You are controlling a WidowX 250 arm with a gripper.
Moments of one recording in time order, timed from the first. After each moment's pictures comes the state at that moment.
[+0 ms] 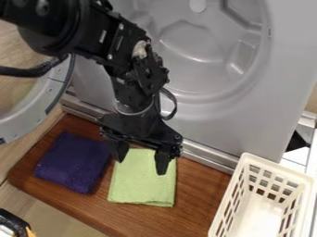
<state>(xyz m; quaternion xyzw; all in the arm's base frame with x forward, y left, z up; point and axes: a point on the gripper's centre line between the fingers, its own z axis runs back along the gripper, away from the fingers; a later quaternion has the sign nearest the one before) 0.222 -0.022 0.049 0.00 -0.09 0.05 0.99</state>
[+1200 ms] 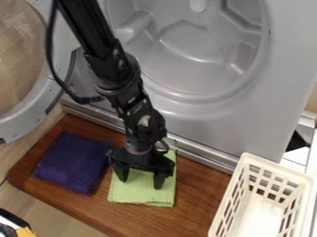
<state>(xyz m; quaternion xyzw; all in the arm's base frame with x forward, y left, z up) 0.261 0.008 -0.070 0.03 -0.10 0.13 0.99</state>
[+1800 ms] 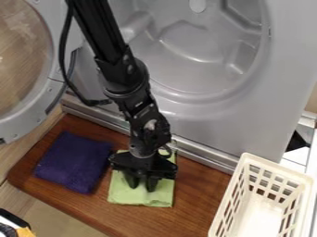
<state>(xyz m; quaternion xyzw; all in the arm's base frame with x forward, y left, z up) 0.257 0.005 -0.073 0.04 -0.08 0.15 0.98</state>
